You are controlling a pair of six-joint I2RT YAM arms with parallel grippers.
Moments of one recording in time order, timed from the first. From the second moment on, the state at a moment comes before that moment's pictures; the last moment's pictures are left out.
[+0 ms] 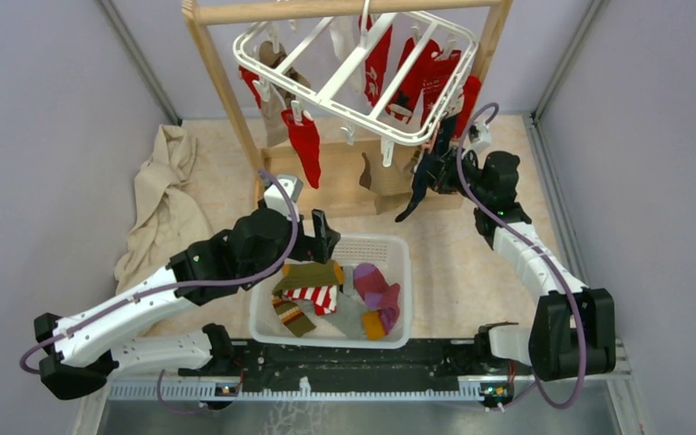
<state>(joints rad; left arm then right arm) -1.10 0.97 1.07 -0.56 -0.49 -0.56 0.12 1.24 0.79 0.31 -0.59 0.61</state>
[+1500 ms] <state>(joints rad) -1.36 1.14 1.32 -0.43 -0.39 -0.59 0.13 0.69 1.01 -0.50 -0.47 0.49</state>
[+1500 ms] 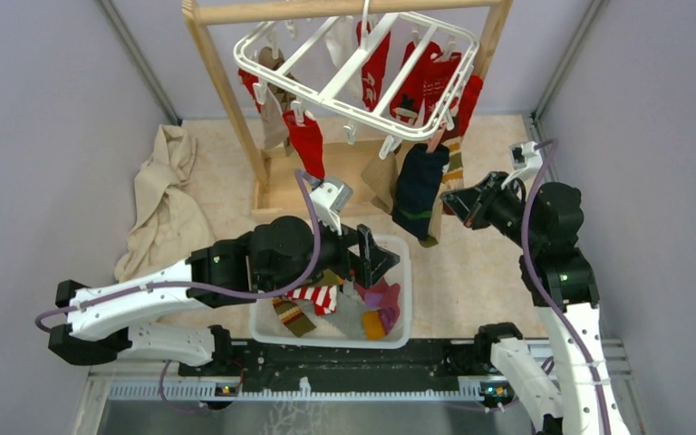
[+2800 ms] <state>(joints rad) -1.41 0.95 1.27 -0.63 -0.66 -0.66 0.92 1.10 1.24 -0.44 -0.13 0.45</state>
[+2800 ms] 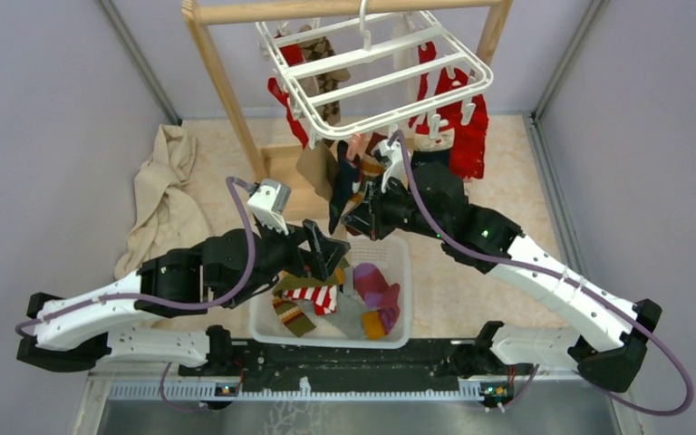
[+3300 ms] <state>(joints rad) -1.41 0.95 1.23 -0.65 -0.65 -0.69 1.06 1.09 1.25 -0.47 -0.11 0.50</state>
